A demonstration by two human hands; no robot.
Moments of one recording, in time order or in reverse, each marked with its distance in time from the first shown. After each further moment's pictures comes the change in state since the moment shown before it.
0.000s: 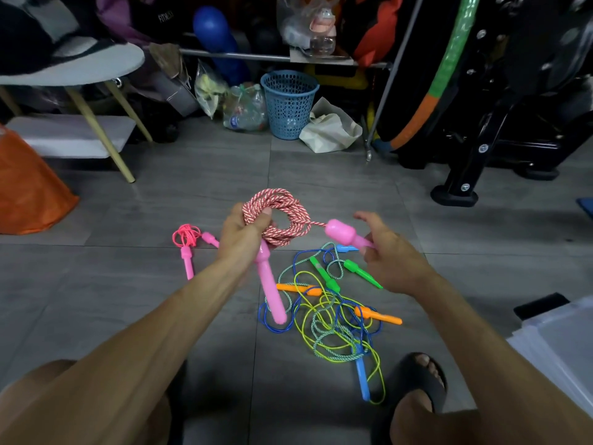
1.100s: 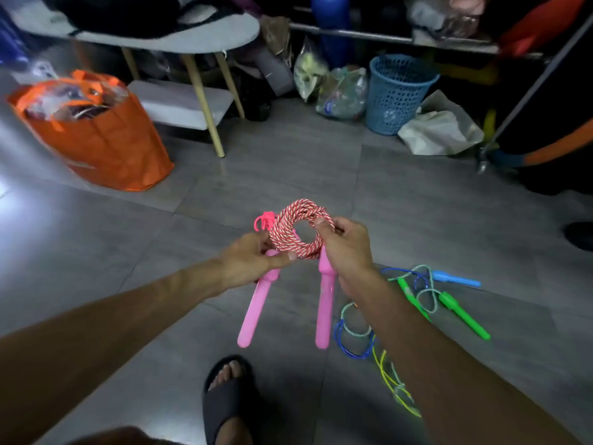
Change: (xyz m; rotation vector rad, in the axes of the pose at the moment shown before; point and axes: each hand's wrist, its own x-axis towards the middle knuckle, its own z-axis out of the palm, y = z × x) left_hand 0.060 -0.023 -0.179 0.463 -0.318 -0.107; right_hand 0.140 -0.161 0.199 0.866 0.101 0.187
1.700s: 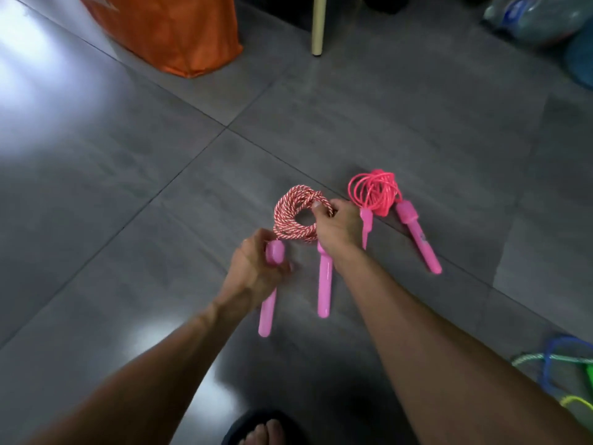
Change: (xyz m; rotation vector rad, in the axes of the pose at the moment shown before) left_hand 0.119 -0.315 -0.072 0.114 0.555 -0.308; right_hand 0.147 0.218 0.280 -0.461 -0.248 0.047
